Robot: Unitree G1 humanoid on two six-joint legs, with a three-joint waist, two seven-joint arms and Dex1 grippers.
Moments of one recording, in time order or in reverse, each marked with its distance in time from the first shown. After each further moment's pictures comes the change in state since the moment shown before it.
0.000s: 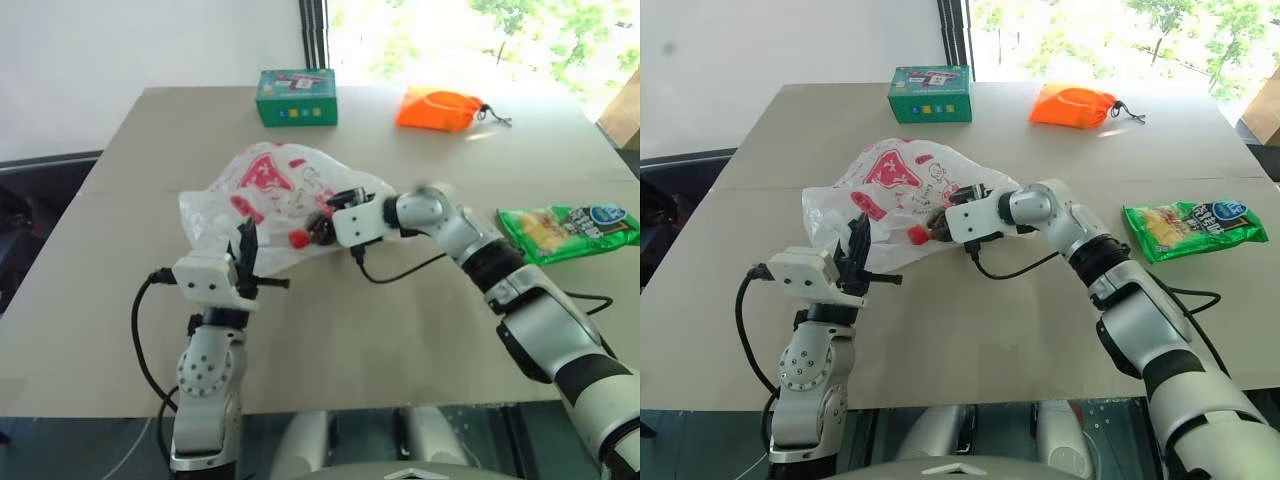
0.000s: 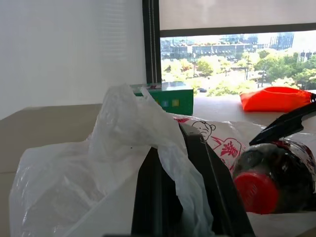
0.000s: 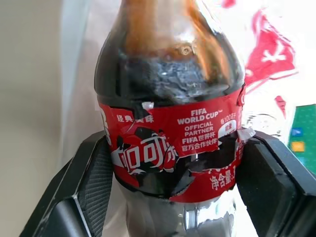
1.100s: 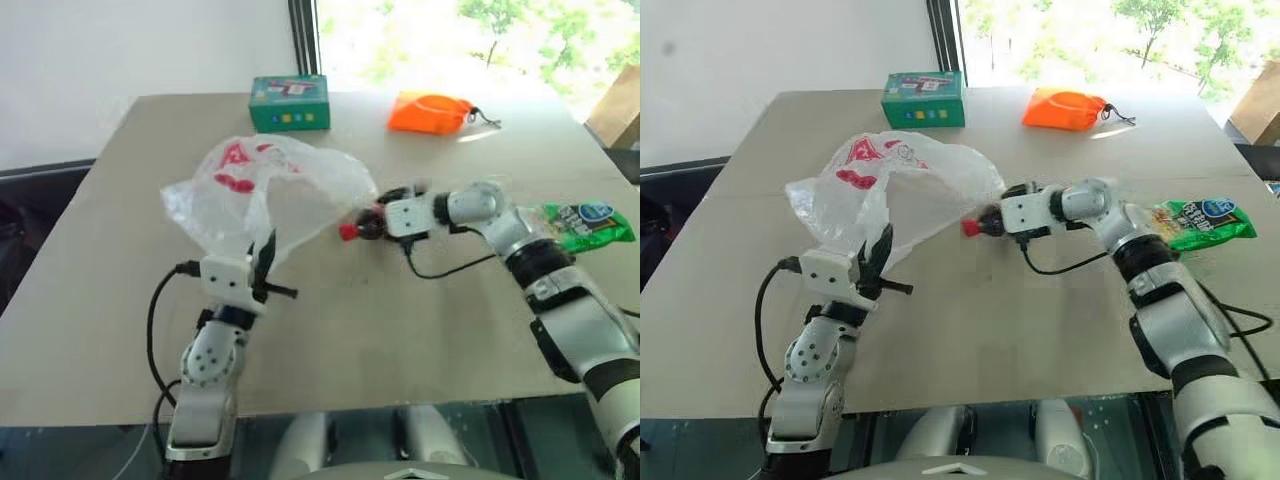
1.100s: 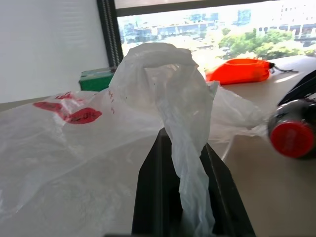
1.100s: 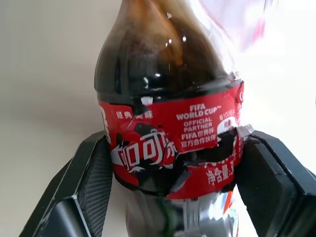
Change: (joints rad) left arm -0.018 0.076 -0.040 0.042 -0.022 0.039 -0.120; right arm 0.044 -0.124 -0.105 -0.004 0.110 -0.061 0.106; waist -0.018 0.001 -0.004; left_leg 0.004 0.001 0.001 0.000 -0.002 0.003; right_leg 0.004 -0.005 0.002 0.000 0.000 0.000
